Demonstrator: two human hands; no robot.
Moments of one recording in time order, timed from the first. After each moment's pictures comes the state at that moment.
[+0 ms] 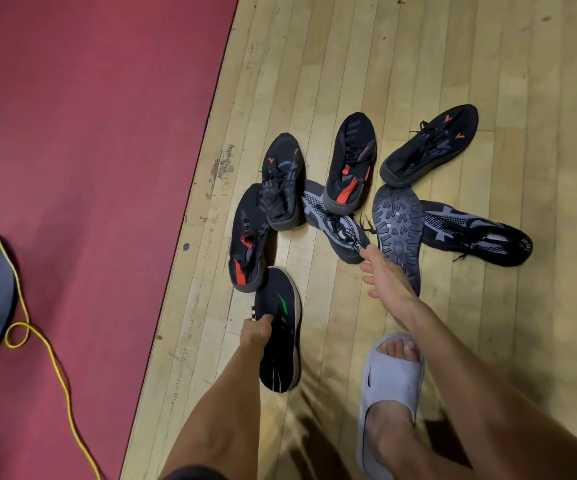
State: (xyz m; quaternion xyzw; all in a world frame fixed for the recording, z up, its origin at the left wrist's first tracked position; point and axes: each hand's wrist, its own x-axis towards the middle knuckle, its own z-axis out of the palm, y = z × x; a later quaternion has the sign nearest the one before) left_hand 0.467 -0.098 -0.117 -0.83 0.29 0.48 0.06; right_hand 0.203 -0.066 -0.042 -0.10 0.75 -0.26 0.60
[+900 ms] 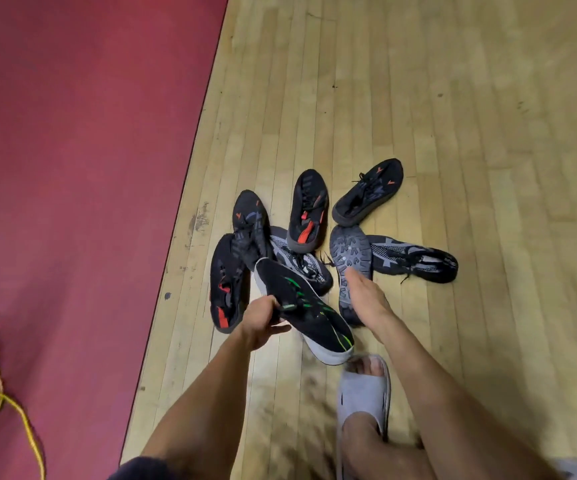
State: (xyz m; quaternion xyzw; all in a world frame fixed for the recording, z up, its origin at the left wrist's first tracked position) left_hand 0.358 -0.138 -0.007 -0.67 0.32 0.67 -0.03; right_hand 0.176 -0.045 0.044 -0.12 0.79 -0.30 0.52
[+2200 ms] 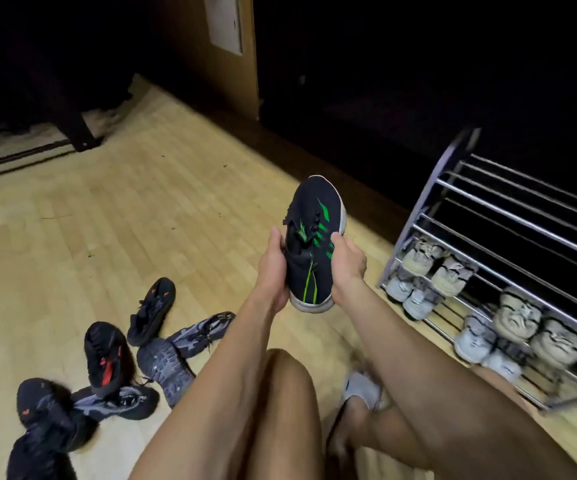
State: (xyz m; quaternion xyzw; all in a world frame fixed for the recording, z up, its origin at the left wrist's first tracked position) left_hand 0.077 0.170 0.295 -0.18 0.49 0.85 0.02; right_hand 0.046 0.269 0.298 0.23 0.64 -0.73 0.05
